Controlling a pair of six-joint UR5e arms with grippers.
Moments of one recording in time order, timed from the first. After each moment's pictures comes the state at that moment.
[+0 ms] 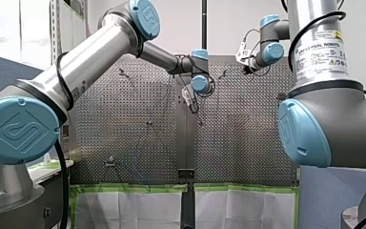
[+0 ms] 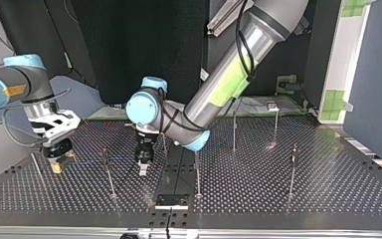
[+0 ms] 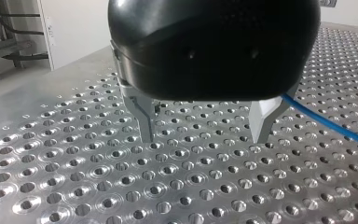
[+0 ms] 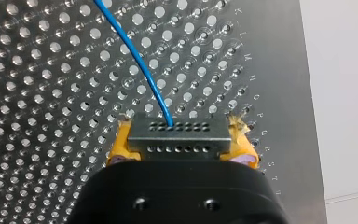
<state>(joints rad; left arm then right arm) -0.61 -2.34 -0.90 -2.95 -1.94 -1.91 1.78 -1.27 1.35 -0.07 1.30 1.89</state>
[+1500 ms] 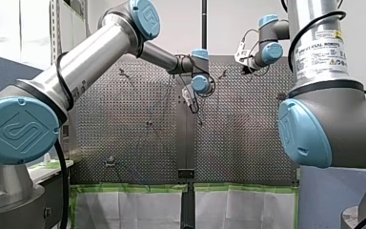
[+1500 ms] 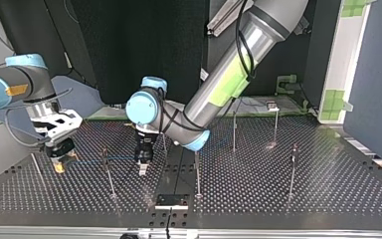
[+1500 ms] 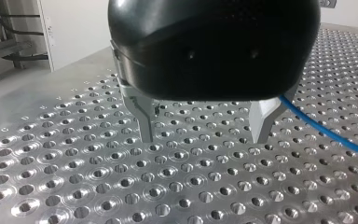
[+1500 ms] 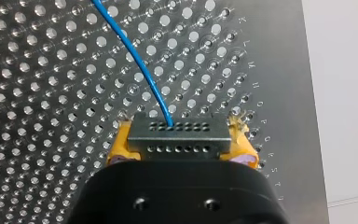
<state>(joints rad) -0.61 -2.34 -0.90 -2.95 -1.94 -1.91 1.79 -1.27 1.35 -0.07 1.31 1.89</state>
